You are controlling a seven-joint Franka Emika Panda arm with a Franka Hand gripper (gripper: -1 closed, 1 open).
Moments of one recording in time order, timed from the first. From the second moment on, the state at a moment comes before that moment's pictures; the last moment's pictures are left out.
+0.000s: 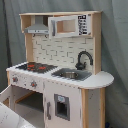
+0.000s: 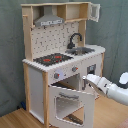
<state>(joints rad) -0.25 -0.71 1.59 -2.33 -1.19 2.22 0.77</state>
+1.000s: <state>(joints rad) -0.32 -0.72 1.51 -2.29 -1.22 2.20 0.50</state>
